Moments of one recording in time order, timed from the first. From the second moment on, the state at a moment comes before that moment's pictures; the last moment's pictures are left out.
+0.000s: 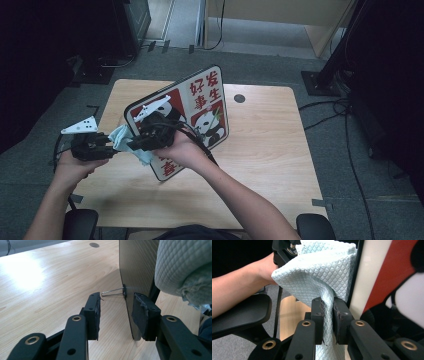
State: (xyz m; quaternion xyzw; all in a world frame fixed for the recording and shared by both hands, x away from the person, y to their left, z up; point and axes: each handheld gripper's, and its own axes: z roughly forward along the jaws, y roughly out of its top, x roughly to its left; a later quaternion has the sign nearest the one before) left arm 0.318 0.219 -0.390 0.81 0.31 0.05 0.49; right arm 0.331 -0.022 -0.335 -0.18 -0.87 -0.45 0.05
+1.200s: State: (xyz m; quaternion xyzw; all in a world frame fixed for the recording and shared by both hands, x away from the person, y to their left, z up) left arm 0.318 0.219 -0.390 0.82 0.31 0.06 0.48; right arm 0.318 -0.035 -0.388 -0.20 -0.87 -0.44 0.07
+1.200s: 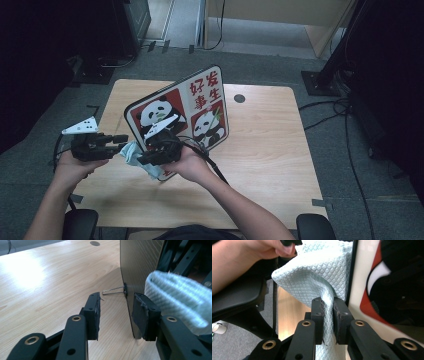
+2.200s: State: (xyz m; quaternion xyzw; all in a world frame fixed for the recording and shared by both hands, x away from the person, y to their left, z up) left arm 0.309 0.216 -0.376 0.82 0.29 0.06 0.49; right arm 0.309 -0.042 -0.430 -0.21 -0.87 -0.44 0.08
